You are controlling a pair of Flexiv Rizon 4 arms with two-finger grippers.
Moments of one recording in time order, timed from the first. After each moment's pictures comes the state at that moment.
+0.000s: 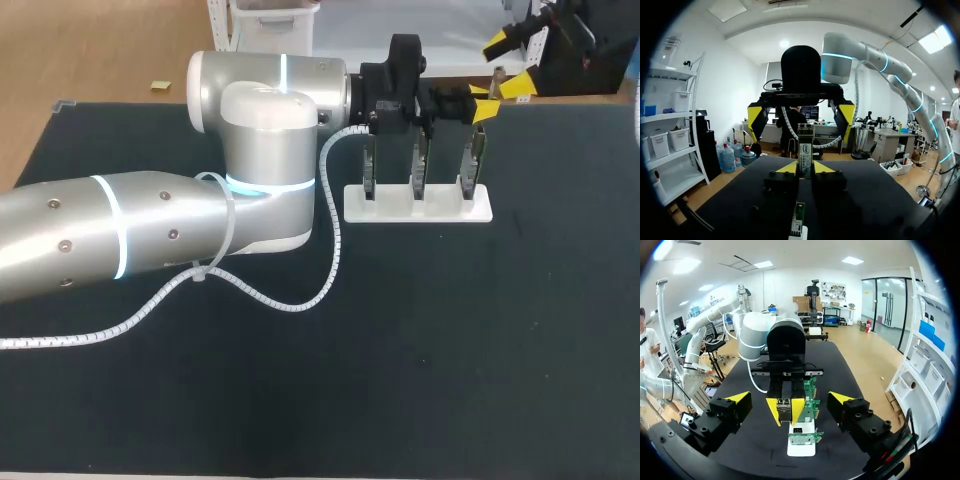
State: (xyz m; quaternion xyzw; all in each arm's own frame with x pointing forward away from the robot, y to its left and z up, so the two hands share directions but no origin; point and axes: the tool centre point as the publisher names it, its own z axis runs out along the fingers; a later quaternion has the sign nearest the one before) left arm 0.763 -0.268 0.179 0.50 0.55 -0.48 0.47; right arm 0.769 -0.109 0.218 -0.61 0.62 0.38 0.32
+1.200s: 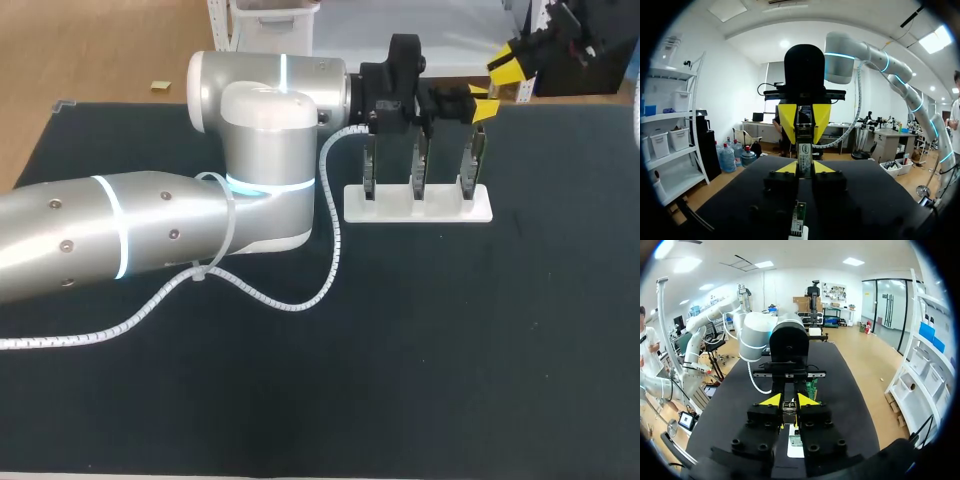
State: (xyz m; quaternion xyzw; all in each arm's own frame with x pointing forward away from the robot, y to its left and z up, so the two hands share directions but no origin) left arm 0.765 -0.268 0.178 0.50 0.55 -0.48 0.47; right arm 0.766 -0.106 0.217 -0.61 0.62 0.38 0.32
